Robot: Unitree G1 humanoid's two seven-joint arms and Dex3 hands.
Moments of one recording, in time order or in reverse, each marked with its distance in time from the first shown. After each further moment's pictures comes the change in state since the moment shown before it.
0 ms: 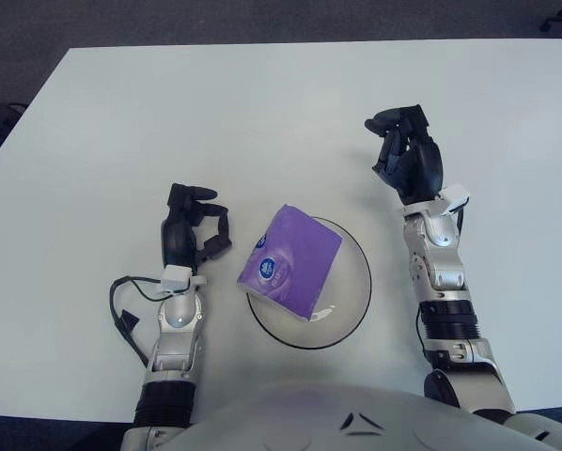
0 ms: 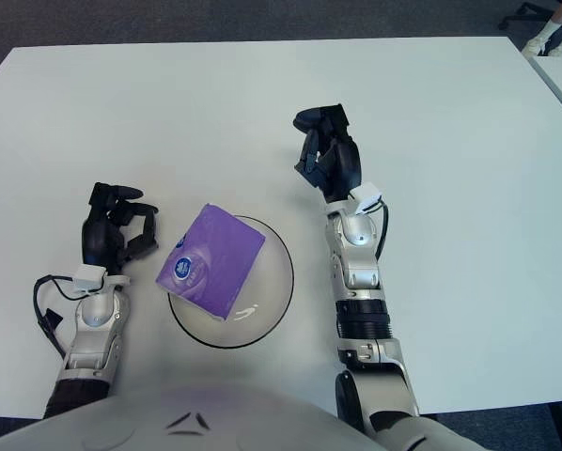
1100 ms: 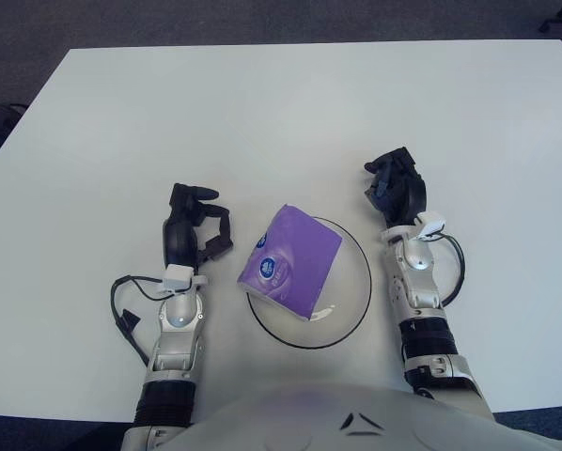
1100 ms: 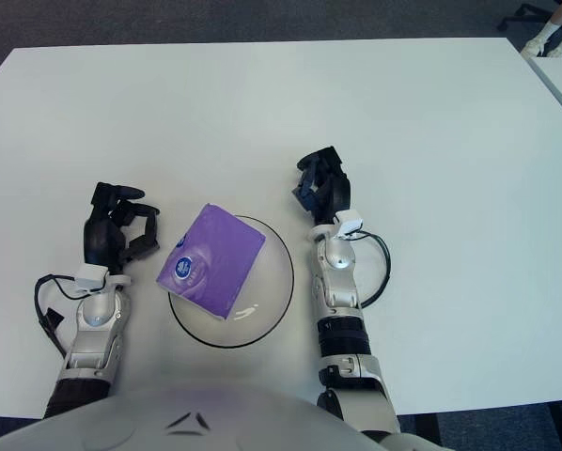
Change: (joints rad) left arm -0.003 -0.001 -0.002 0.003 0.007 -0.004 0.001; right arm 0.046 0.115 -0.022 0.201 -0.034 -0.135 -0.140
